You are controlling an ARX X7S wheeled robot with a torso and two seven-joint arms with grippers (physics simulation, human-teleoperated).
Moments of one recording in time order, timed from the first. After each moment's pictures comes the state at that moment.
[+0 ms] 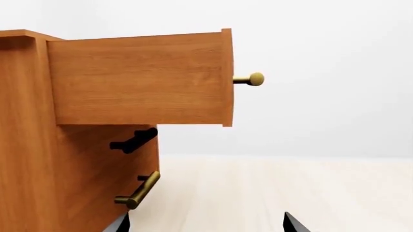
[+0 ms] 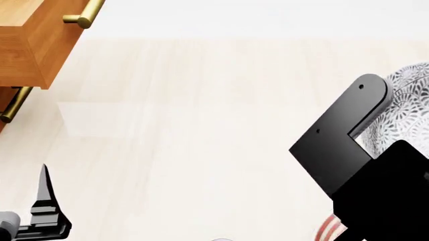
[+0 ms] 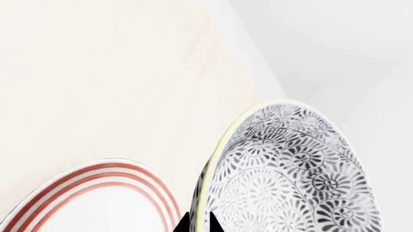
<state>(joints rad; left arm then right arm) -0.10 -0.36 0.18 0.27 -0.28 -0.05 -0.37 1.83 0.97 -1.43 -0.45 1.97 1.32 1.19</state>
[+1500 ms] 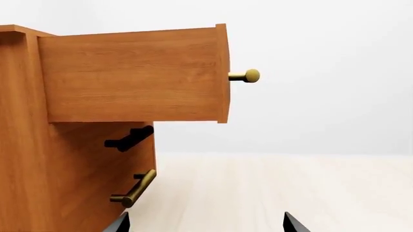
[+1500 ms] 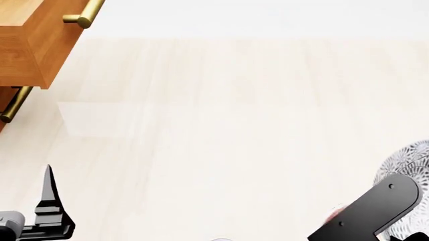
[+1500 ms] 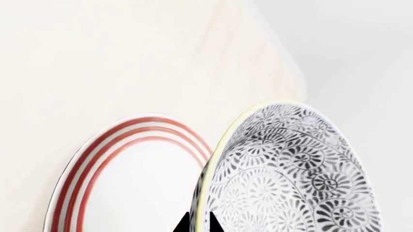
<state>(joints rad) -0.11 -0.37 0.20 0.25 -0.28 -0.05 -0.38 1.65 1.21 -1.48 -0.77 1.99 1.09 1.32</state>
